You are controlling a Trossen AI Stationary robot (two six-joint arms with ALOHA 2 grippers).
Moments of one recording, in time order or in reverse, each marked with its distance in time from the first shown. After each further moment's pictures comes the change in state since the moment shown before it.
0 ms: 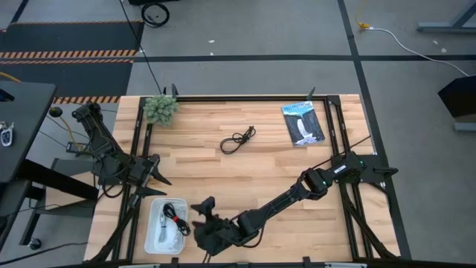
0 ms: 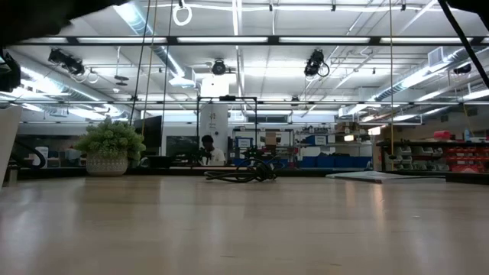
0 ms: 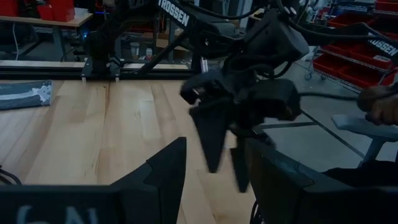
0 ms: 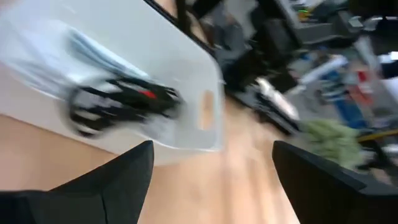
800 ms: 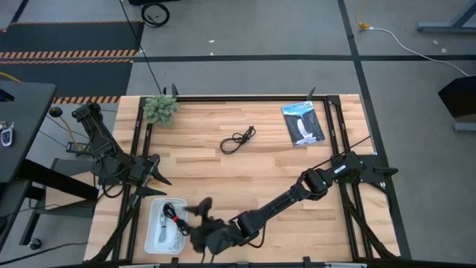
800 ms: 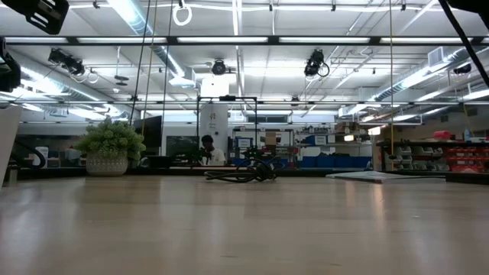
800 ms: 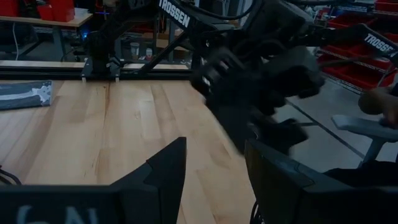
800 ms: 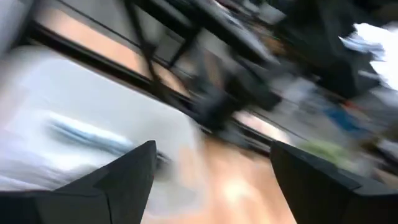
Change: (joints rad) left arm 0.000 0.000 0.000 0.001 0.000 0.000; right arm 0.007 0.003 0.000 0.288 -0.019 -0.027
